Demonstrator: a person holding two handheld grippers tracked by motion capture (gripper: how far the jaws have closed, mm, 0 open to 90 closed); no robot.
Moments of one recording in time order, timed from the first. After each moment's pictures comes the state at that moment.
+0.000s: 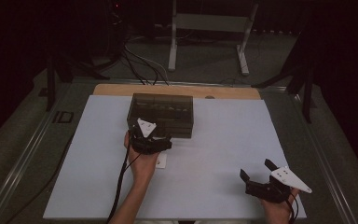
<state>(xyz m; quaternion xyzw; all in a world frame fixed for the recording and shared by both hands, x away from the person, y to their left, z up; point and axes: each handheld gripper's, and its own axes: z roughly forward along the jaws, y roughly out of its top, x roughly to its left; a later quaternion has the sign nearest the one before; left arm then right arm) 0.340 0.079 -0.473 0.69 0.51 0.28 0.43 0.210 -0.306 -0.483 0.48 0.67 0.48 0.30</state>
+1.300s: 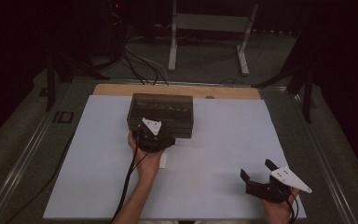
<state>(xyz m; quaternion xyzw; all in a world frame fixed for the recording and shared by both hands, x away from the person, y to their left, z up) 0.349 0.058 -0.481 0.67 0.55 0.33 0.37 0.210 -0.306 -0.483 0.48 0.67 0.47 0.31</state>
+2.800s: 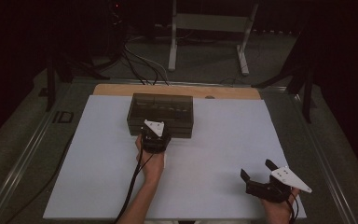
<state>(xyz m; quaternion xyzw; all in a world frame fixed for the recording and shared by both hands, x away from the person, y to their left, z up) 0.349 0.045 -0.488 0.63 0.58 0.34 0.39 0.210 -0.307 -0.483 0.48 0.67 0.47 0.31</state>
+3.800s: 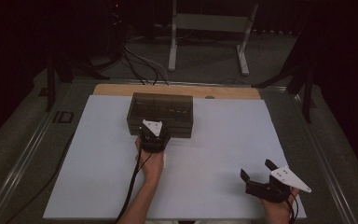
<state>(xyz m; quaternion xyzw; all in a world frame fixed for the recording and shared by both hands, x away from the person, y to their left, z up) 0.350 0.049 -0.488 0.63 0.58 0.33 0.40 0.211 -0.306 -0.484 0.48 0.67 0.47 0.31</state>
